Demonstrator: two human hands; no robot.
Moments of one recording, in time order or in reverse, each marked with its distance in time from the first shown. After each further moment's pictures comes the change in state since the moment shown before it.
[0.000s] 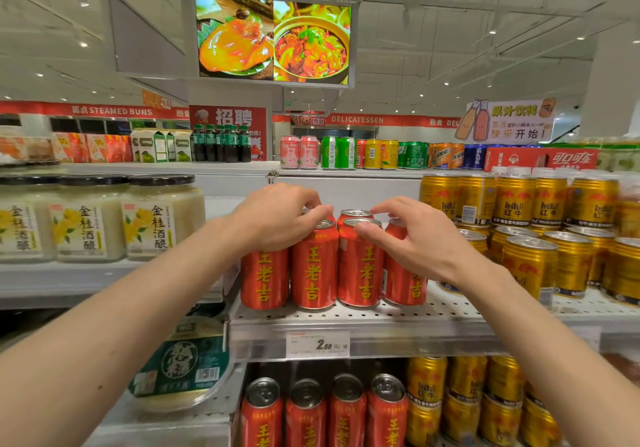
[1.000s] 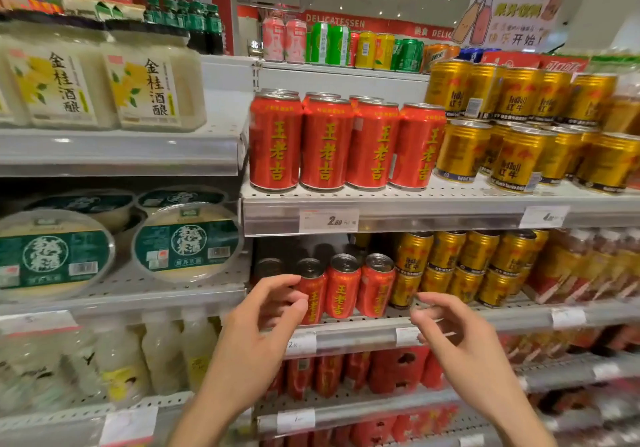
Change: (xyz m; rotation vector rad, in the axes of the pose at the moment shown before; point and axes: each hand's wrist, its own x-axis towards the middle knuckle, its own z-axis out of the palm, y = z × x) left_hand -0.259 0.043 0.124 -1.120 0.031 -0.466; right_hand -0.260 -0.019 0.093 0.526 -0.001 0.624
